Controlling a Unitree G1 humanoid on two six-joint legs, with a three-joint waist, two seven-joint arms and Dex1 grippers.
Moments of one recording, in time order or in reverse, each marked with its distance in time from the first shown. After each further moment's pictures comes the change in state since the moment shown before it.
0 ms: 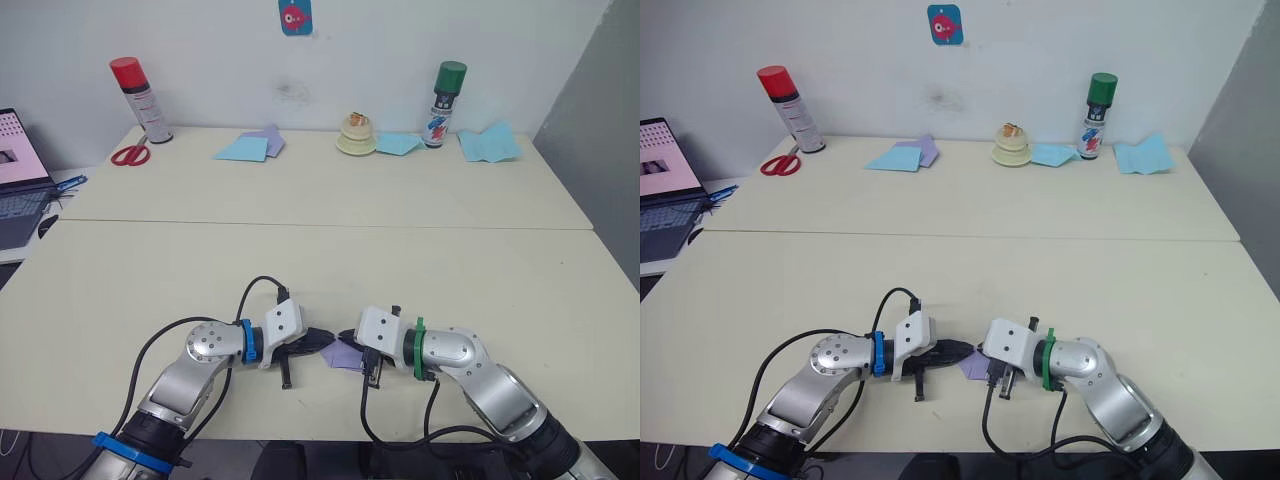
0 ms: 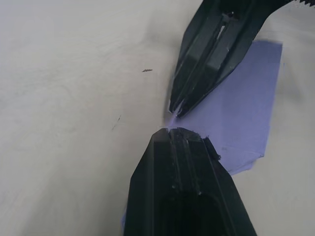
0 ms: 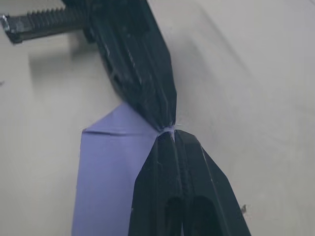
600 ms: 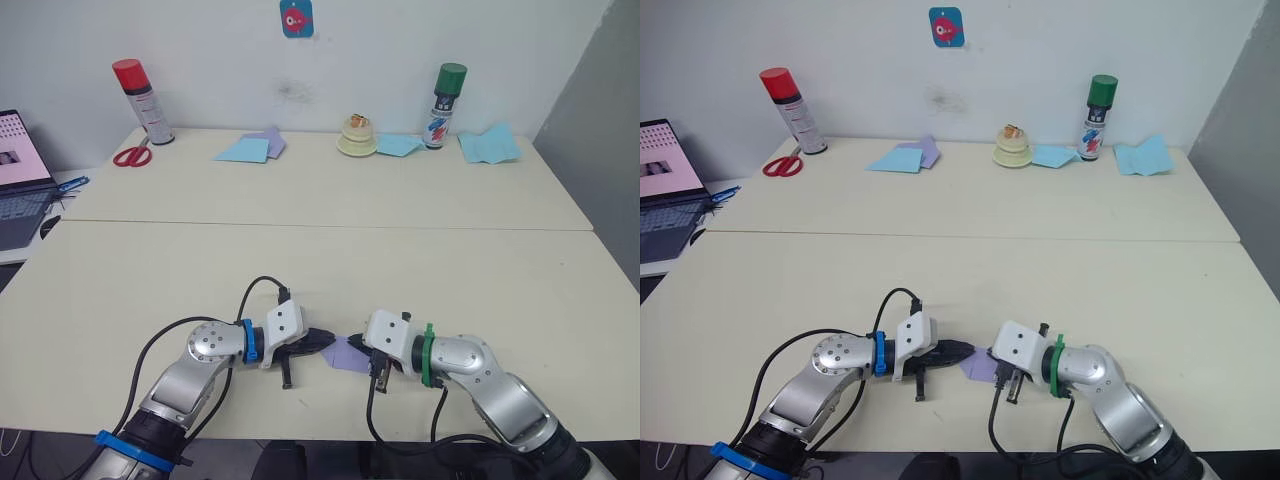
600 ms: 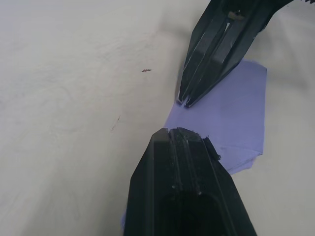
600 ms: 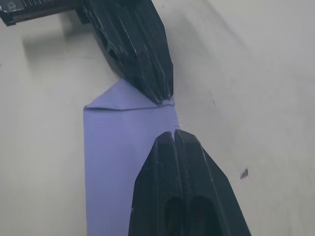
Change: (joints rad) left arm -0.008 0.000 -0.011 0.023 0.002 -0.027 -0.006; right arm 0.075 -0.030 -0.060 -0.047 0.030 0.093 -0.016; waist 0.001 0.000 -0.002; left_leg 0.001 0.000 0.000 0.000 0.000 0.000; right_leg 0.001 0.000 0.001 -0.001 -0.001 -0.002
